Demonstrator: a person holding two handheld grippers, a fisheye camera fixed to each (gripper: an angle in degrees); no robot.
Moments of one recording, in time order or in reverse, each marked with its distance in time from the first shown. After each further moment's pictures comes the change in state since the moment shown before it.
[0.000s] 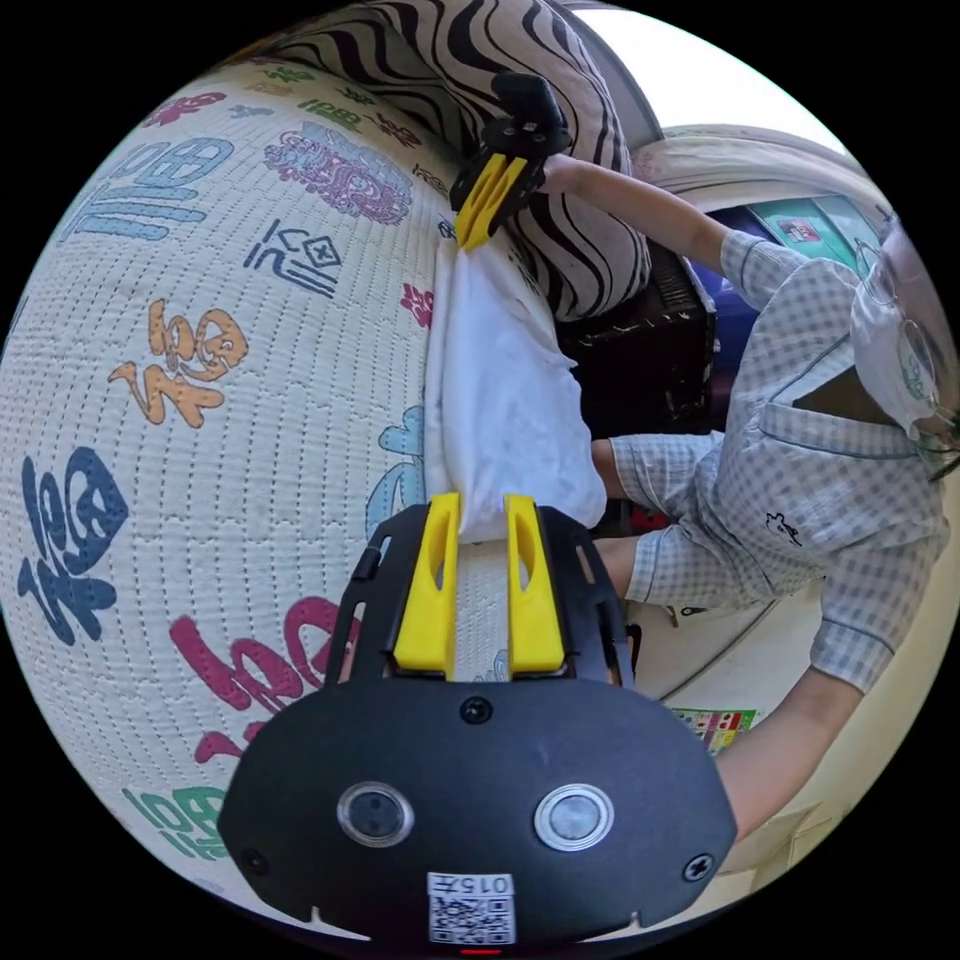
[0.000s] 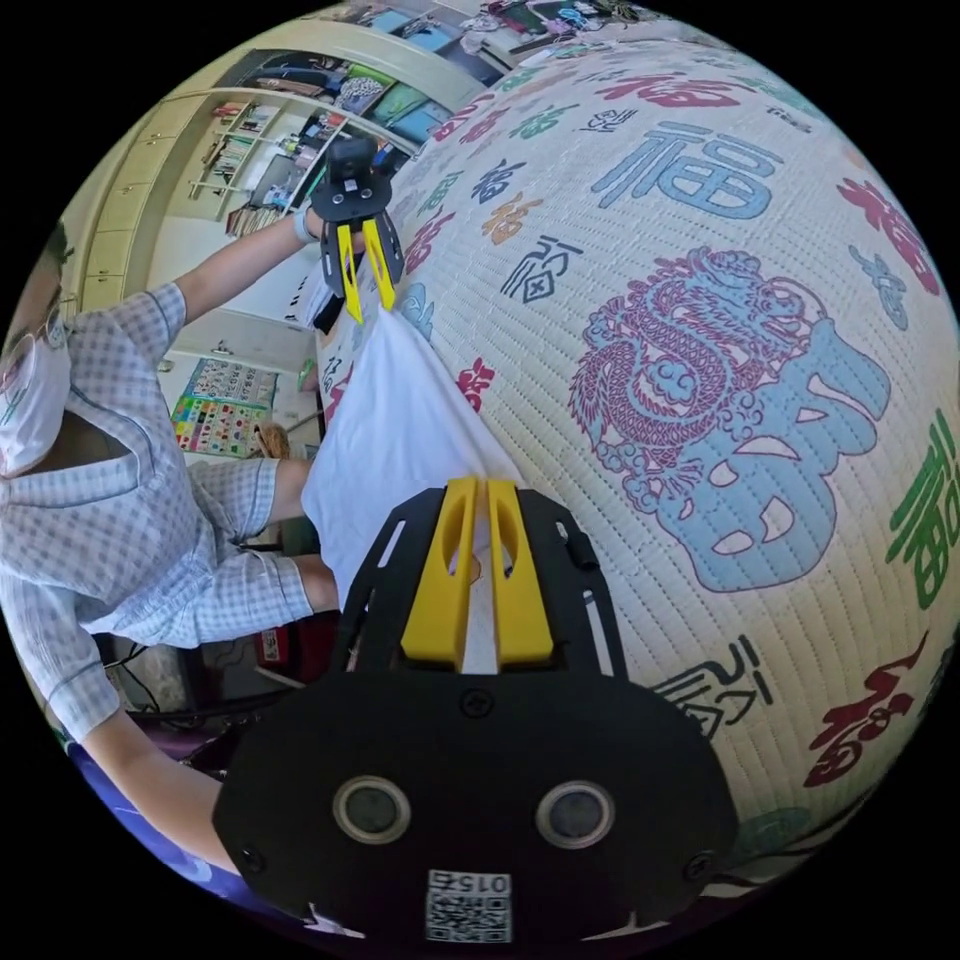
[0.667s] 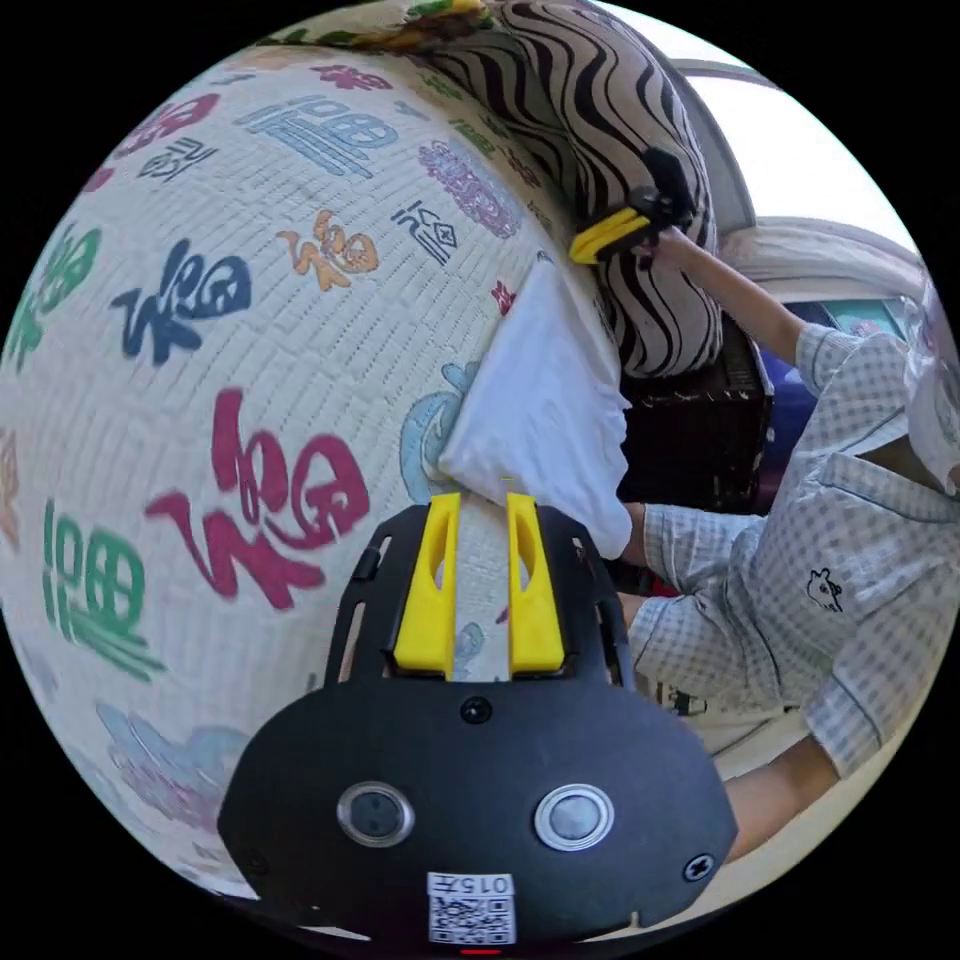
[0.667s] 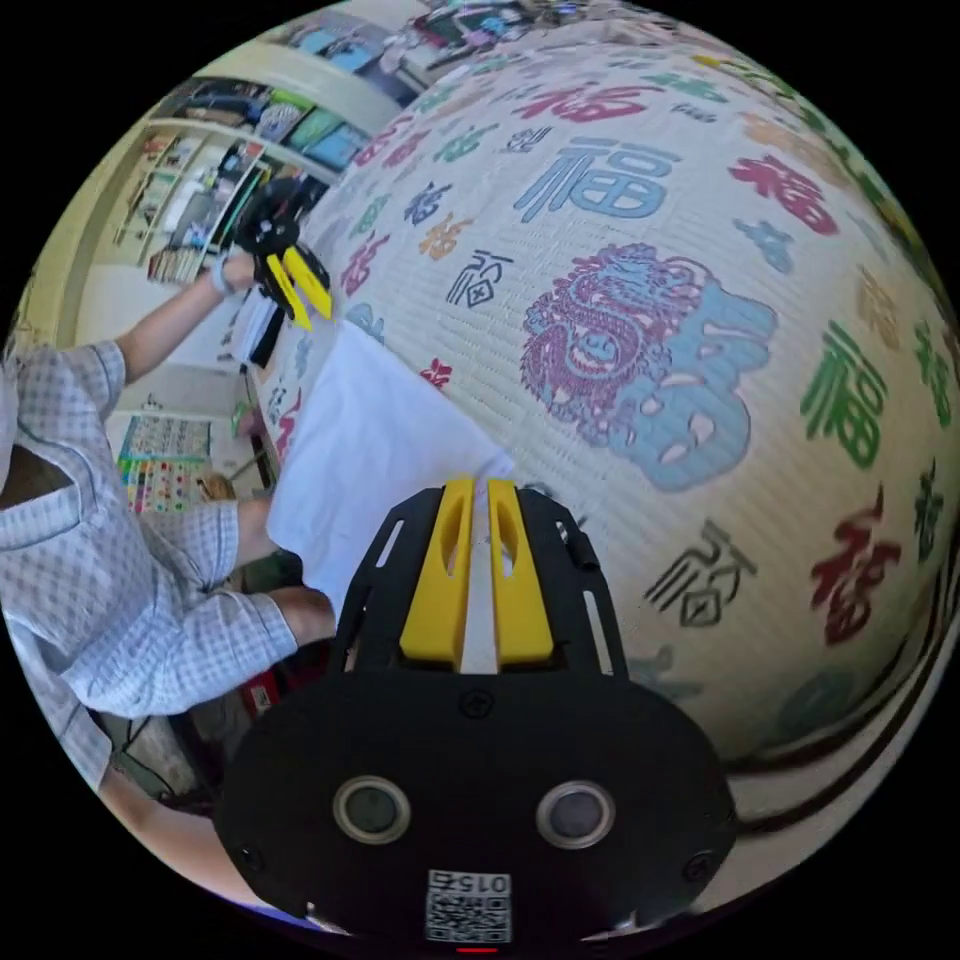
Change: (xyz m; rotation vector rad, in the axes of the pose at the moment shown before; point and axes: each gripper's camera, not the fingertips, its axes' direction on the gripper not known) left arm 0.061 0.142 0.013 0.218 -0.161 -0.392; right arm -0.047 0.006 -0.001 0.119 0.175 0.239
